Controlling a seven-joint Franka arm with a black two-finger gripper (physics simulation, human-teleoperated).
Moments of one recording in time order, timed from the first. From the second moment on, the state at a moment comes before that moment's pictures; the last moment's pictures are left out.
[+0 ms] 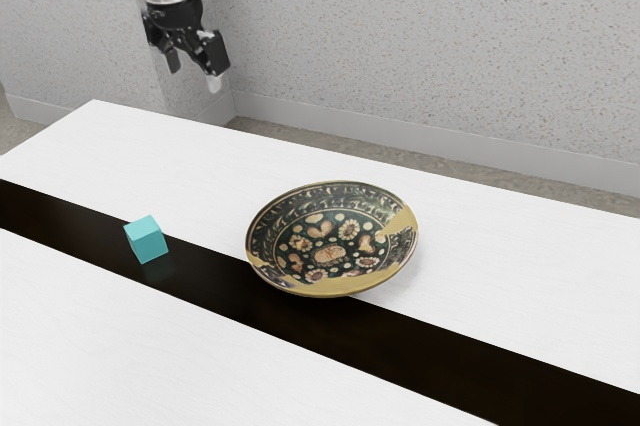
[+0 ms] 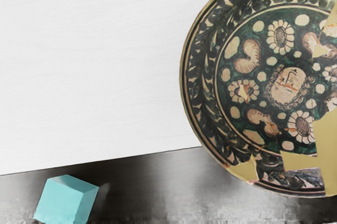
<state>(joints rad) -0.17 0.10 0.17 -1.44 0.11 1.69 0.15</state>
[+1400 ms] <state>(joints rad) 0.23 0.42 0.15 -1.81 0.01 2.23 0.88</state>
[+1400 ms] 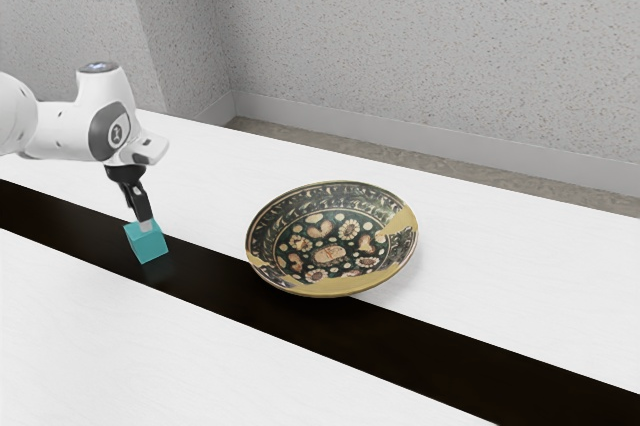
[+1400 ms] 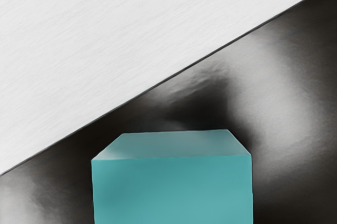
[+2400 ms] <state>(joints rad) 0.28 0.53 0.12 -1.77 -0.06 2.26 1.02</state>
